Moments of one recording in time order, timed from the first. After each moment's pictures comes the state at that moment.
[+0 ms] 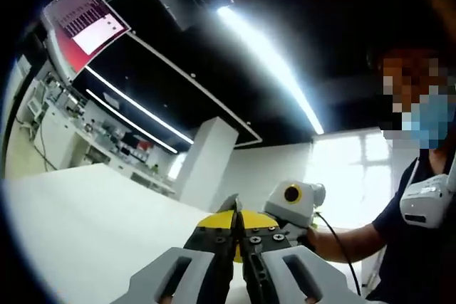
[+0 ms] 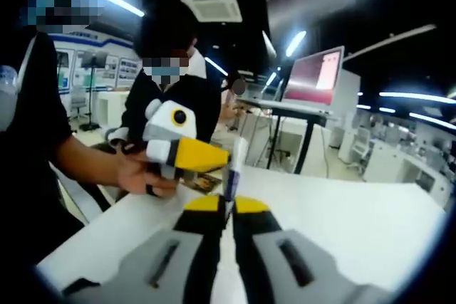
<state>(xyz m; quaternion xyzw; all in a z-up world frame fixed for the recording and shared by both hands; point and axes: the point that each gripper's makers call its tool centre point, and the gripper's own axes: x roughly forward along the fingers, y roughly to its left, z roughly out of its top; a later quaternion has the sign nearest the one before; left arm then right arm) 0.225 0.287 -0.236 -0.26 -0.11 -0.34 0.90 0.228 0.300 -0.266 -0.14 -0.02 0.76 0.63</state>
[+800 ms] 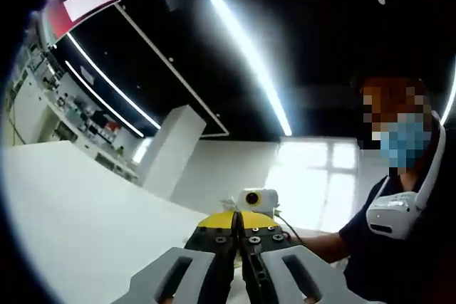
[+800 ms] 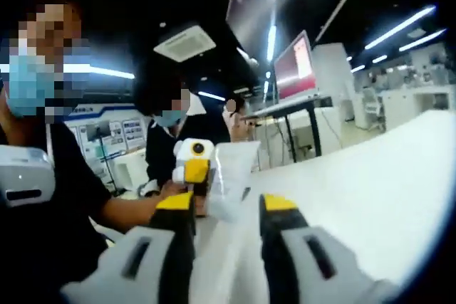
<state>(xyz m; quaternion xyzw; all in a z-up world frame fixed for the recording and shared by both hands) 0.208 0.245 -0.226 -0.28 -0.08 -0.45 0.84 0.231 0.240 -0.248 0.05 0.09 0.79 0.61</state>
